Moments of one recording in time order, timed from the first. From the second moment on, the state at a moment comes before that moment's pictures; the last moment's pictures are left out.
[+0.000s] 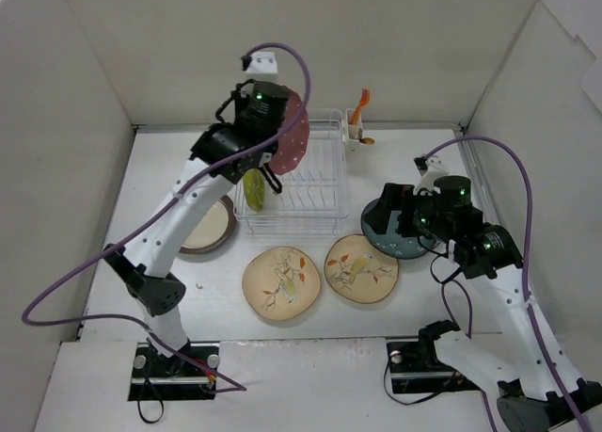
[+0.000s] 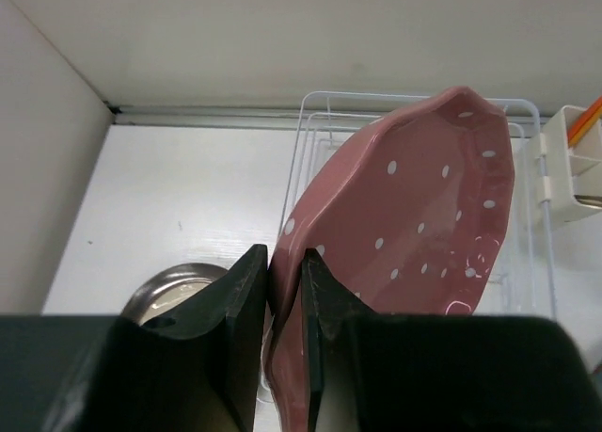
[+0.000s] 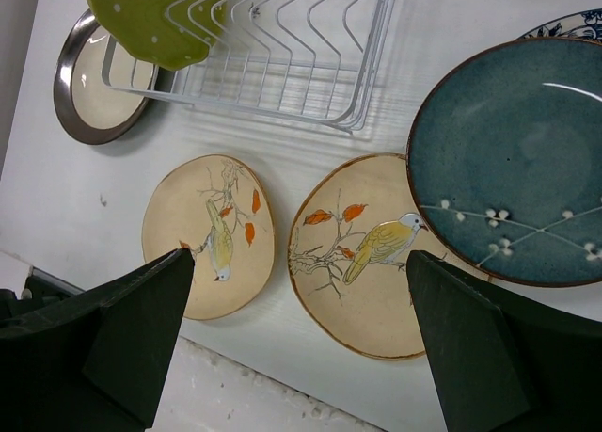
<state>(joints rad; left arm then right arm) -0.70 1.74 2.18 -0.84 -0.79 -0.25 0.32 0.90 1.09 -0.76 -0.20 0.35</state>
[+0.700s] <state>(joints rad) -0.81 2.07 2.22 -0.49 -1.22 0.36 0.32 0.83 1.06 -0.84 -0.17 0.36</state>
